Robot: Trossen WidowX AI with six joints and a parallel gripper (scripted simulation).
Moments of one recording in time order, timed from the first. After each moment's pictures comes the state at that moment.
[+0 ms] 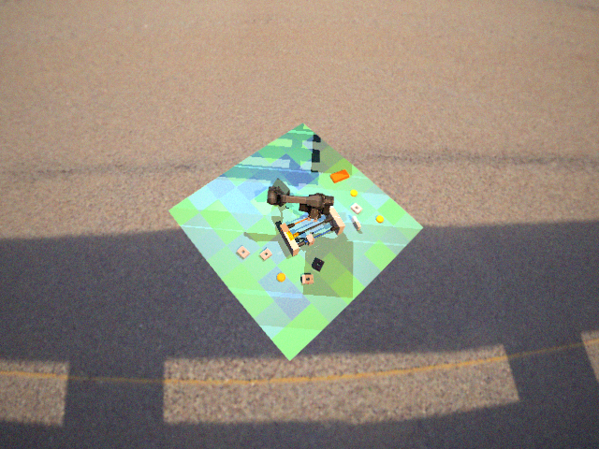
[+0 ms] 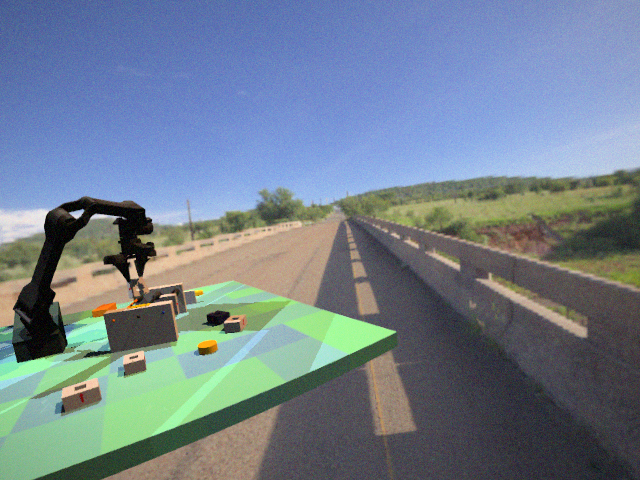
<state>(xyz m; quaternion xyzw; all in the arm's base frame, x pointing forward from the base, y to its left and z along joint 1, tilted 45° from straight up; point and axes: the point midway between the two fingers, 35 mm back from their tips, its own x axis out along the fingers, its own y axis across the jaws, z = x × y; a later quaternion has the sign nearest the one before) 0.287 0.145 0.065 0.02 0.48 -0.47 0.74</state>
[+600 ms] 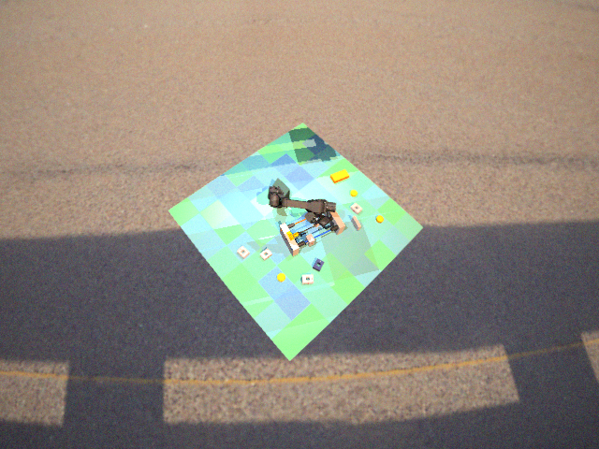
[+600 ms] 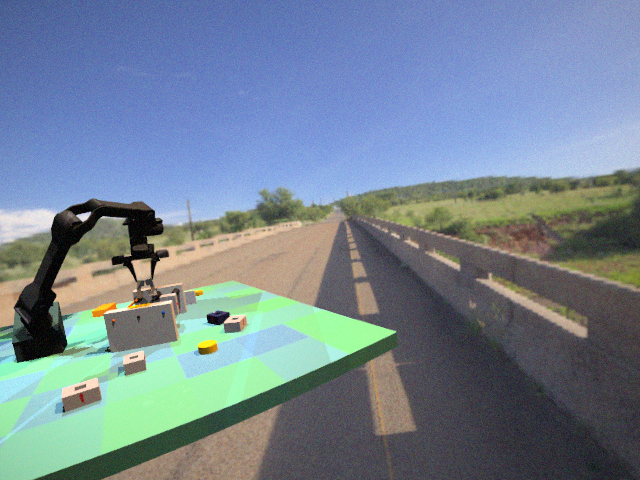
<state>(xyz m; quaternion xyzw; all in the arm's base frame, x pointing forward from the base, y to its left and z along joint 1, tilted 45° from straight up) 0.319 0.135 0.070 0.27 0.28 -0.61 0.69</state>
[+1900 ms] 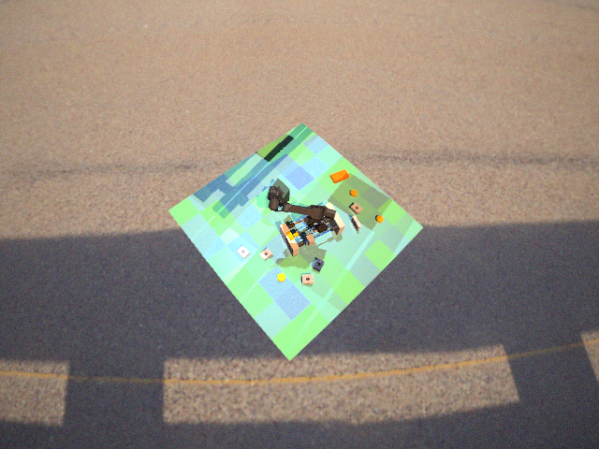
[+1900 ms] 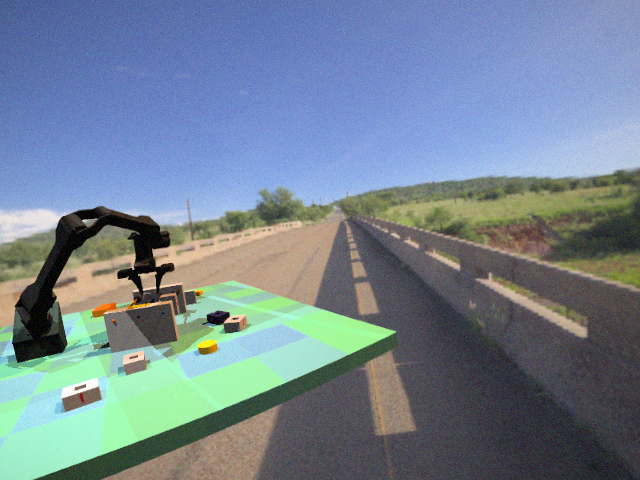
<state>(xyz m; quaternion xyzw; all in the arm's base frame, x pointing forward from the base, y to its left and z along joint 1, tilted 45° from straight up) 0.337 0.099 0.038 0.35 0.20 -0.64 0.65</state>
